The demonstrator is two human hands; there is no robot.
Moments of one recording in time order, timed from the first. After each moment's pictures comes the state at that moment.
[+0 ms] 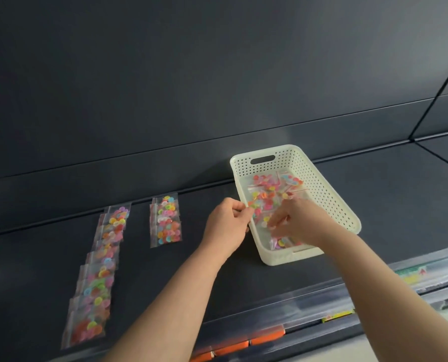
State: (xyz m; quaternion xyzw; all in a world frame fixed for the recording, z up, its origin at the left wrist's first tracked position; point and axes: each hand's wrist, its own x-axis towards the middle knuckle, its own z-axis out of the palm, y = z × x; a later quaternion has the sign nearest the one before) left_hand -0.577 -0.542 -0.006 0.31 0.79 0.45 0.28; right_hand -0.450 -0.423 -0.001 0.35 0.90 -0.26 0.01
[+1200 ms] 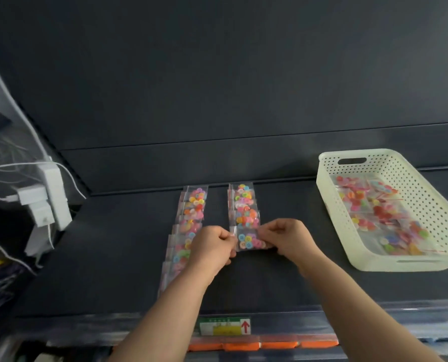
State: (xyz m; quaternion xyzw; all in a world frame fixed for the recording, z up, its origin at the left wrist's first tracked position) left_hand -0.672 -0.690 -0.030 0.16 0.85 0.42 0.27; right_hand -0.569 -0.559 -0.037 0.39 0.72 -0.57 -0.11
